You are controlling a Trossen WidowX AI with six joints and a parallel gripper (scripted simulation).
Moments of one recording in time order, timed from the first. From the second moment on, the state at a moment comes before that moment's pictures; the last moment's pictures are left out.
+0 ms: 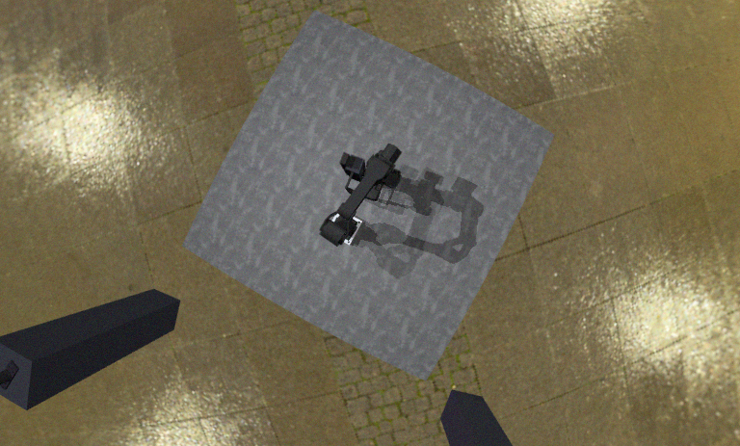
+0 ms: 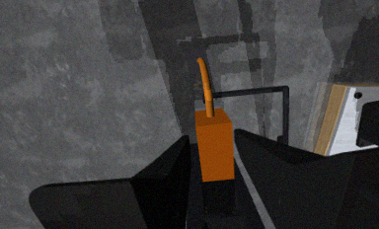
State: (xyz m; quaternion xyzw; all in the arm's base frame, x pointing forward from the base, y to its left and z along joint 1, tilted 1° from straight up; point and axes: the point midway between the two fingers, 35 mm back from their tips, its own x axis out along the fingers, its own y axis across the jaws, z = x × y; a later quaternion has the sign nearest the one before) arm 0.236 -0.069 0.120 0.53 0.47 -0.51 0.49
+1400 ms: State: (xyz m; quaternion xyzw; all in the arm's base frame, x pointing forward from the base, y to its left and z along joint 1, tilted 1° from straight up) arm 0.237 -0.074 0.114 0.54 0.50 -0.48 0.48
